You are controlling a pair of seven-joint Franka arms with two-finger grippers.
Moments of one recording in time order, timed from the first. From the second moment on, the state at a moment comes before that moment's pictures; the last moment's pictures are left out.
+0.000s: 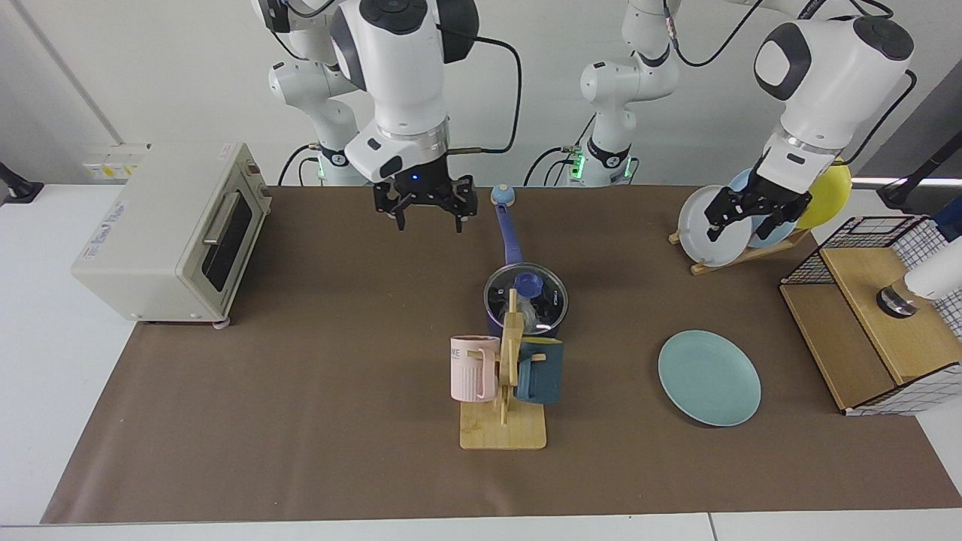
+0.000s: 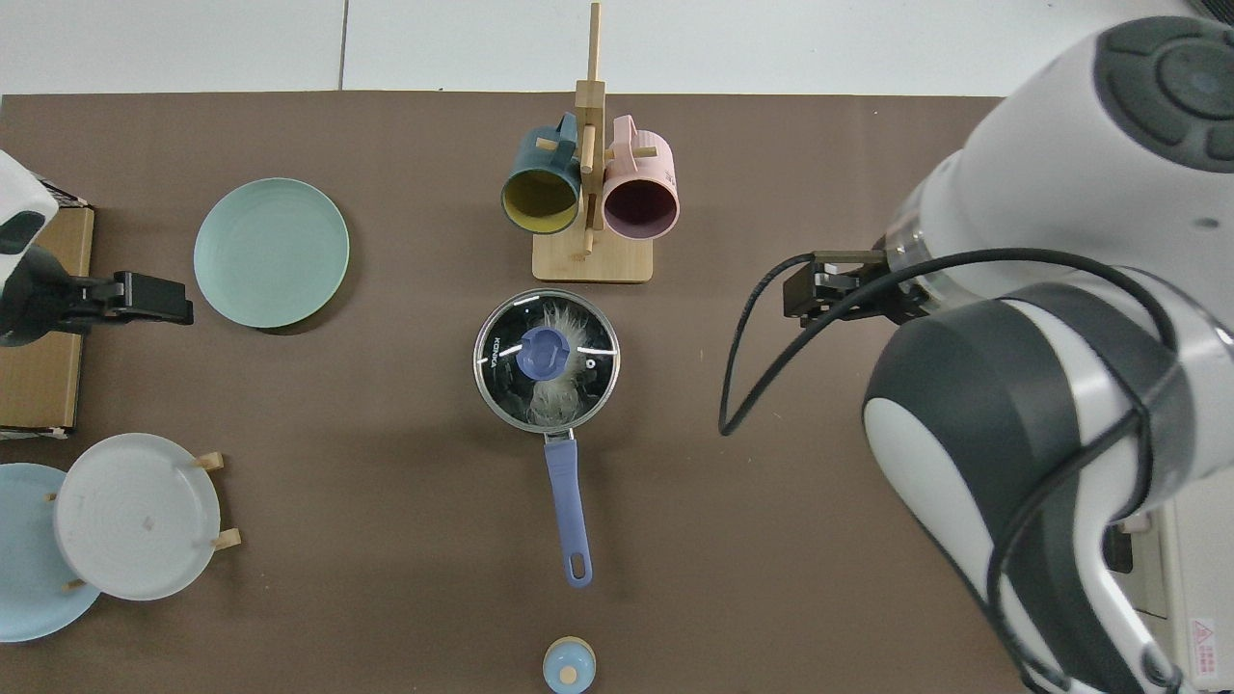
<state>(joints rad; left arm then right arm) 0.11 0.01 -0.08 -1.70 -0.05 1.77 0.01 0.29 0.18 -0.01 -1.40 0.00 1.55 0.38</state>
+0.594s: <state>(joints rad) 0.11 0.01 -0.08 -1.70 -0.05 1.77 0.01 0.10 0.02 -0.01 -1.80 -0.01 1.80 0.13</state>
